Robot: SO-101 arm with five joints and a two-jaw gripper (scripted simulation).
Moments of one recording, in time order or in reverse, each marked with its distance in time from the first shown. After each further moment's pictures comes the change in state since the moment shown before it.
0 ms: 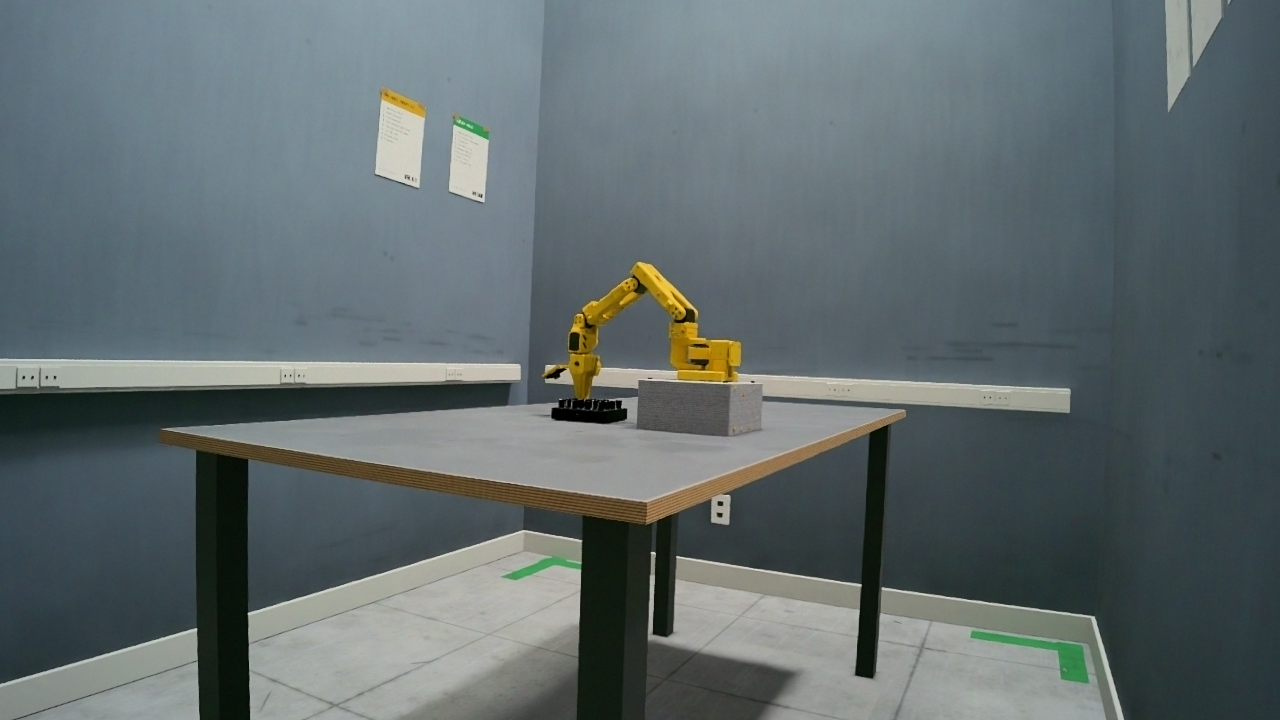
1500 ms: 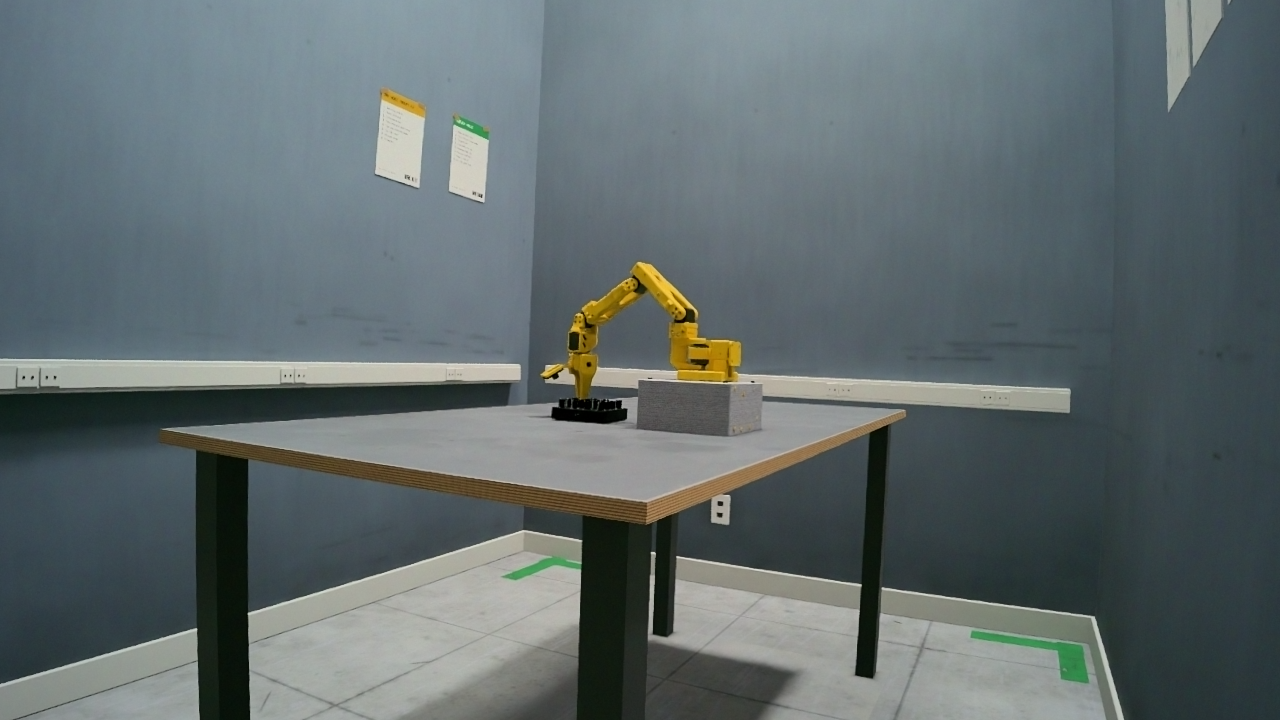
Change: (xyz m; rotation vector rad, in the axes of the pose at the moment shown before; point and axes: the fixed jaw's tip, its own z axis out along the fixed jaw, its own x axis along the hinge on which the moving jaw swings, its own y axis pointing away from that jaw) arm 0.004 -0.002 -0.001 0.004 -0.006 -0.708
